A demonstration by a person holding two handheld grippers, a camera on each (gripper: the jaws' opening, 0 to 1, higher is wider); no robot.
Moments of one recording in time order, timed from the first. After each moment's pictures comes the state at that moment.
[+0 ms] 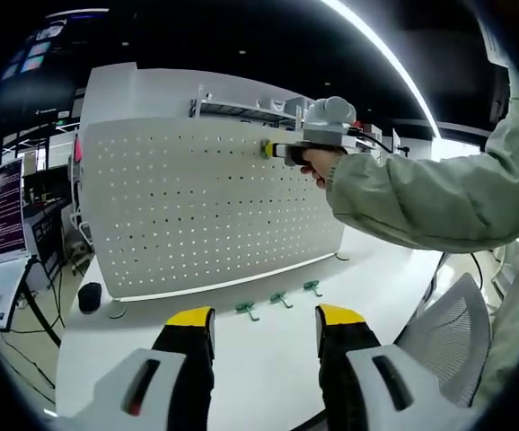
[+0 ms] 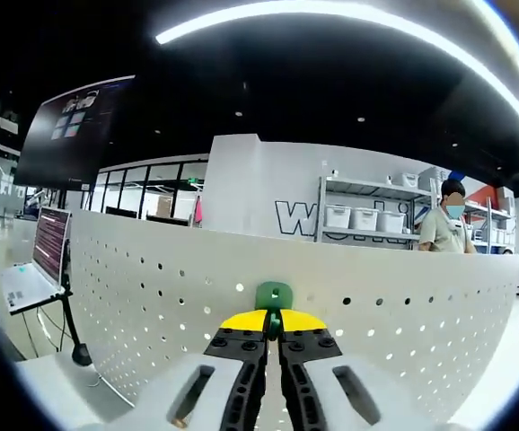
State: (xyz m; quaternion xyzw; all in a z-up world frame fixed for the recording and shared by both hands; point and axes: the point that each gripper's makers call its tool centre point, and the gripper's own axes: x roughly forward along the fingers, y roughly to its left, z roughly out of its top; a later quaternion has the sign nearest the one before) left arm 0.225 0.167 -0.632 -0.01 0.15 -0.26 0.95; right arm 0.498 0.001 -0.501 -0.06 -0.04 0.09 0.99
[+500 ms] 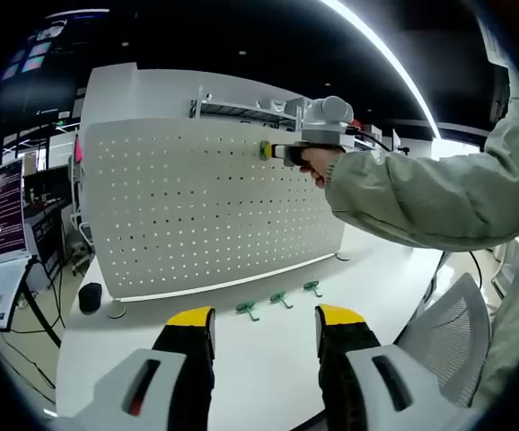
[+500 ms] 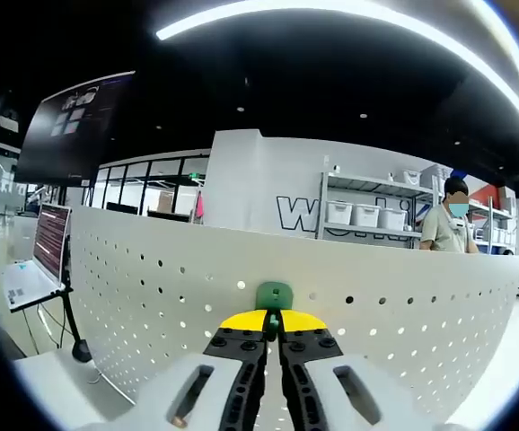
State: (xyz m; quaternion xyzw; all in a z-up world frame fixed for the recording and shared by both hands) left arm 0.225 0.166 -0.632 -0.01 0.15 -0.26 0.95; right arm 0.498 0.003 -0.503 -0.07 -0.03 0.09 0.99
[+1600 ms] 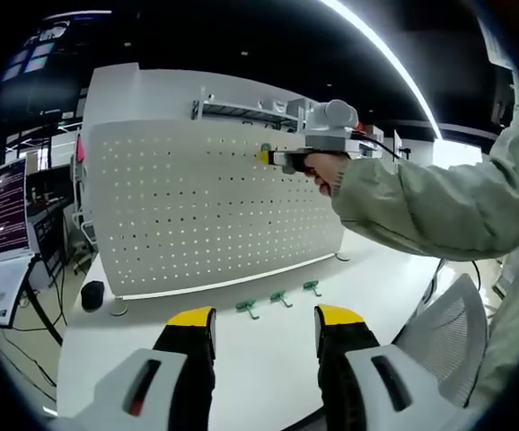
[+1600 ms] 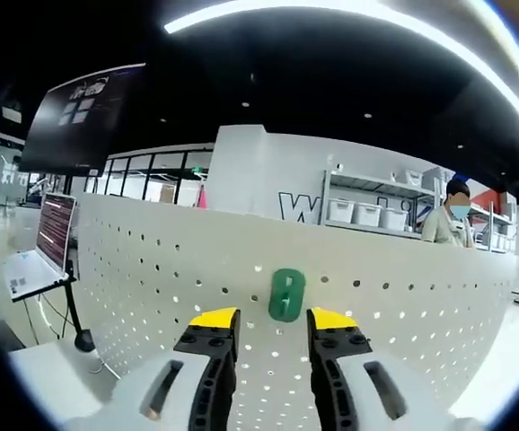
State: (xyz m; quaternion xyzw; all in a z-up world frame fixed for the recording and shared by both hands) left arm 0.219 0.169 -0.630 -0.01 0.15 -0.25 0.96; right arm 0.475 0.014 -0.515 -0.07 -0.02 0.11 0.99
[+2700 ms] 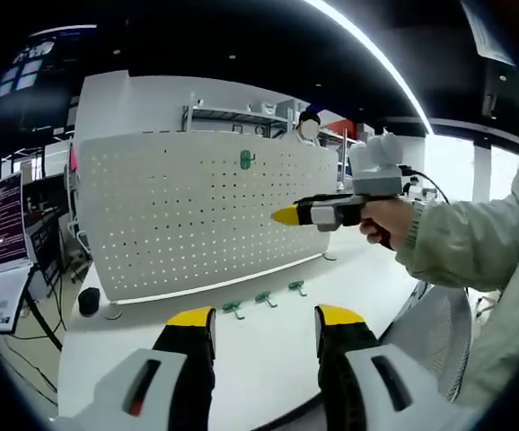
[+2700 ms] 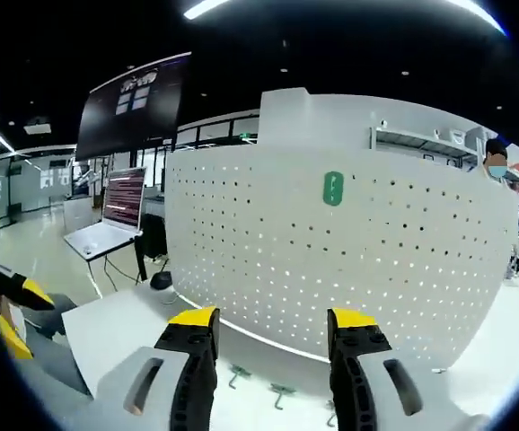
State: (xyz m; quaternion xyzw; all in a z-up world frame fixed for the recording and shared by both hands) left arm 0.189 0.146 -0.618 0.01 0.14 -0.27 0.95; right arm 0.337 0.007 -0.602 -0.07 0.09 0.23 0.97
